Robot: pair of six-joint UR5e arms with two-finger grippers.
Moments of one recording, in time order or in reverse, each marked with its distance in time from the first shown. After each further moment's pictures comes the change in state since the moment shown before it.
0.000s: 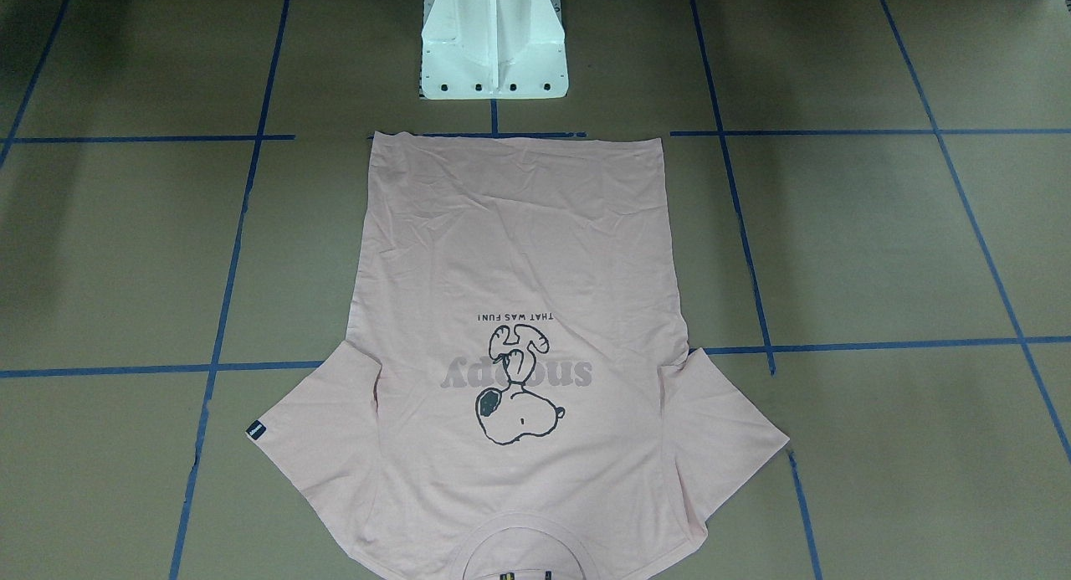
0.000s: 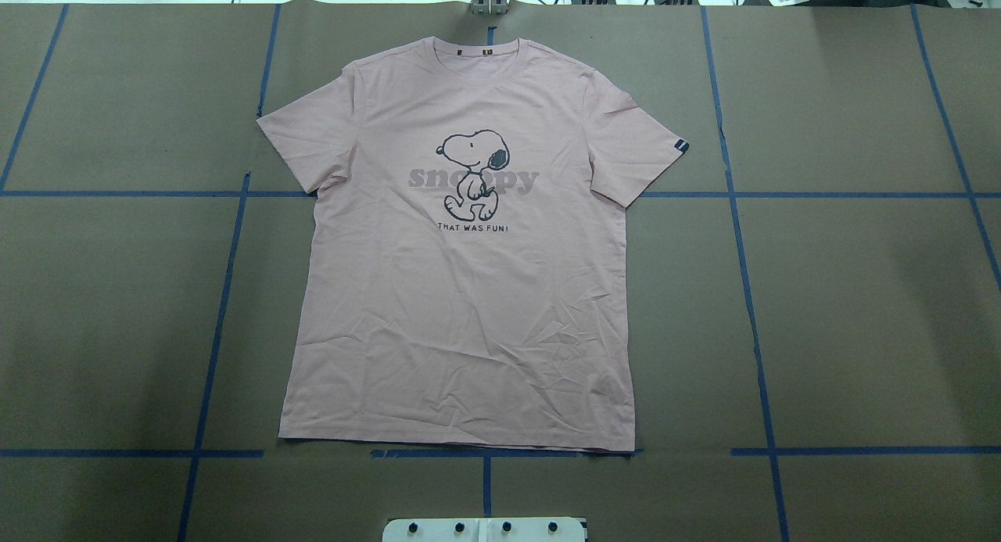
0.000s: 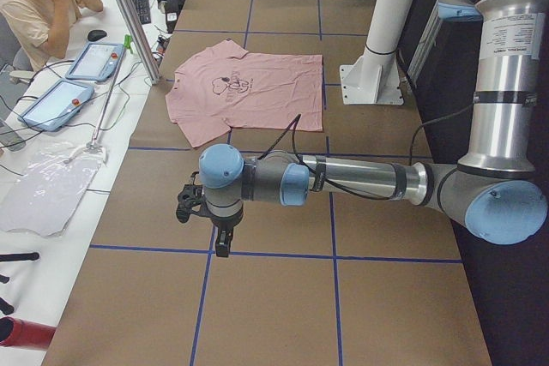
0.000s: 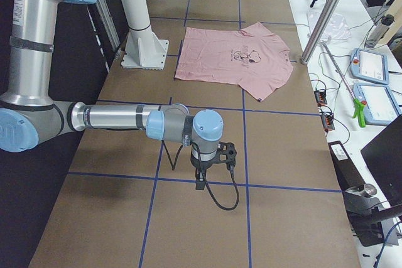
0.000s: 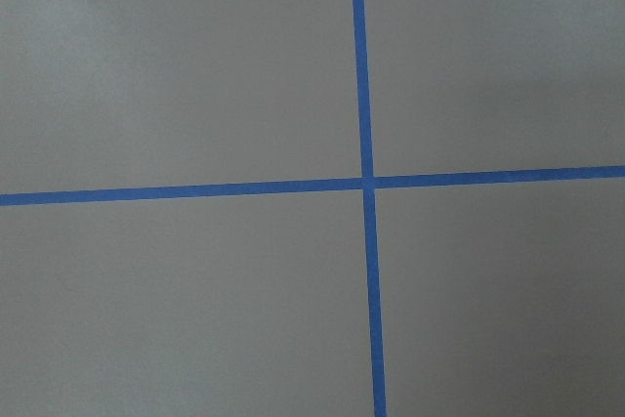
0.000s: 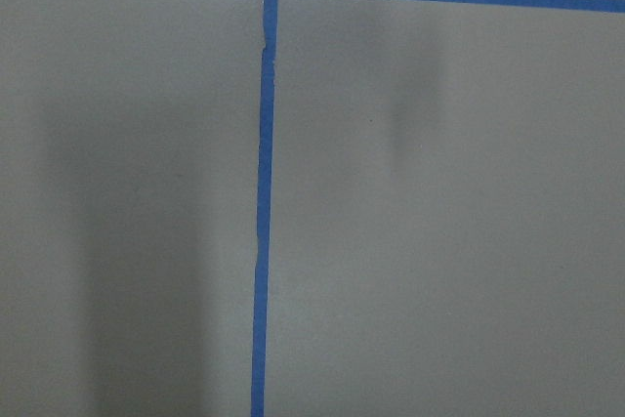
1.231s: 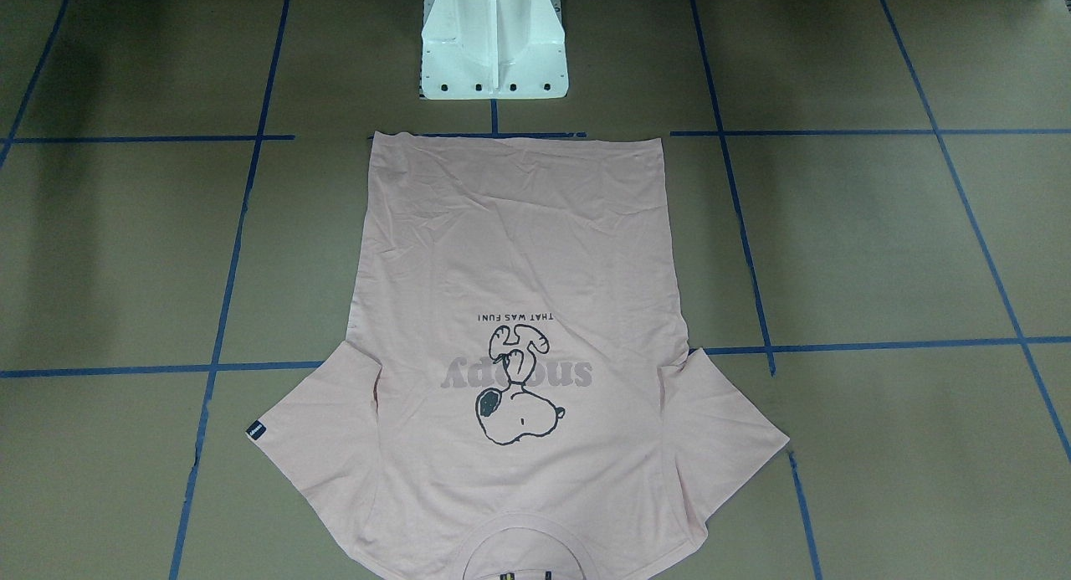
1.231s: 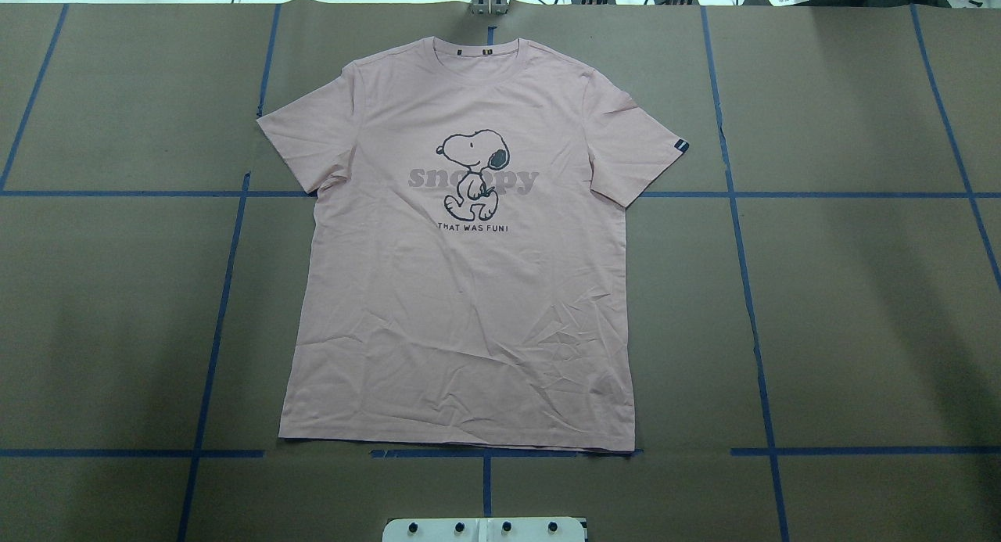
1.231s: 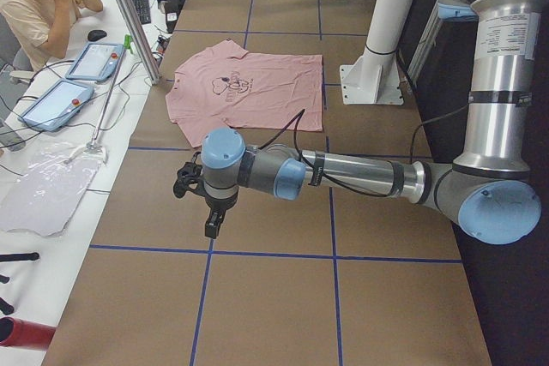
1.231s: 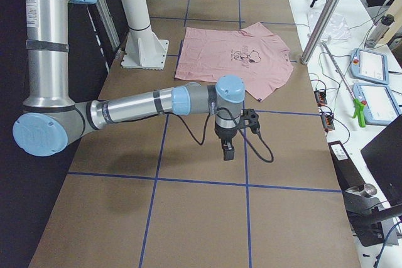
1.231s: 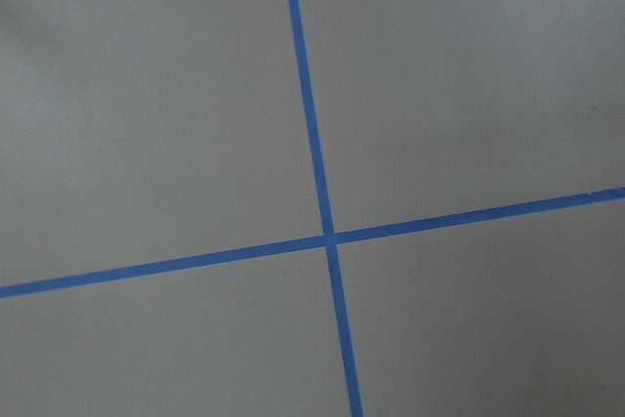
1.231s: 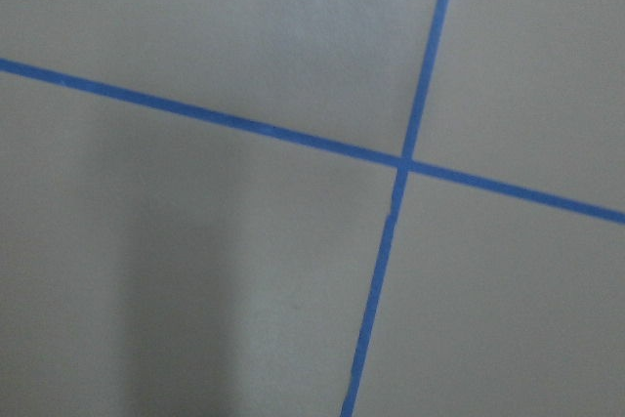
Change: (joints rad) left arm 0.076 -0.006 -0.023 -0.169 0.004 -0.013; right arm -0.099 0.185 0.058 0.001 -0.014 0.014
